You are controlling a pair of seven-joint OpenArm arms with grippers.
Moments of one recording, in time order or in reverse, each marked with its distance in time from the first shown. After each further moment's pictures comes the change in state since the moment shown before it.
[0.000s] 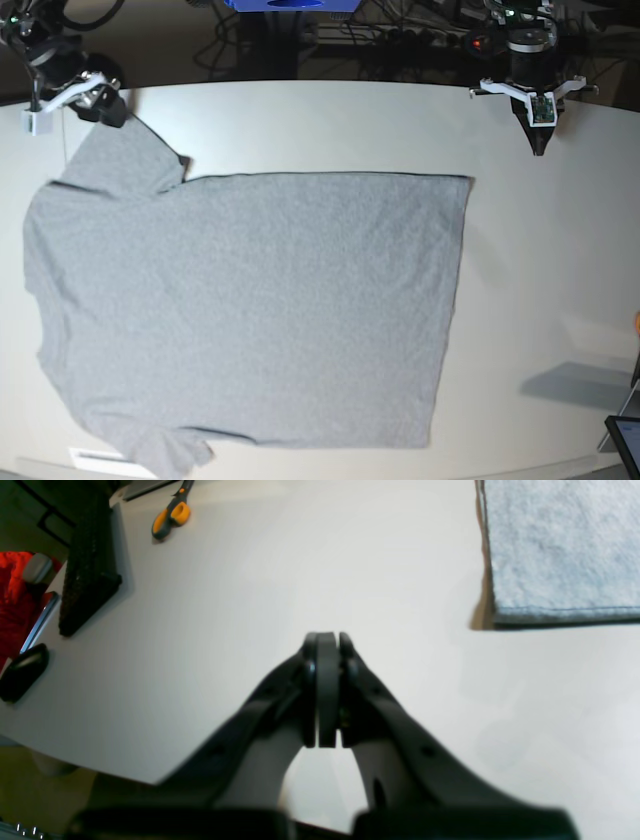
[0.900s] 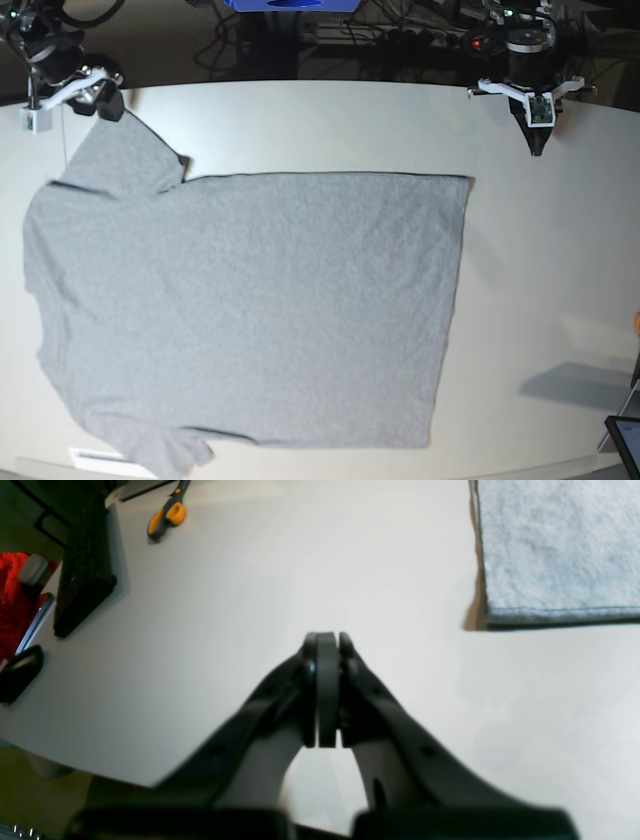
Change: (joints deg) left arm 0.0 0.0 0.4 0.0 0.0 0.0 0.0; right arm -1.0 -1.9 2.6 7.8 -2.9 -0.9 -3.8
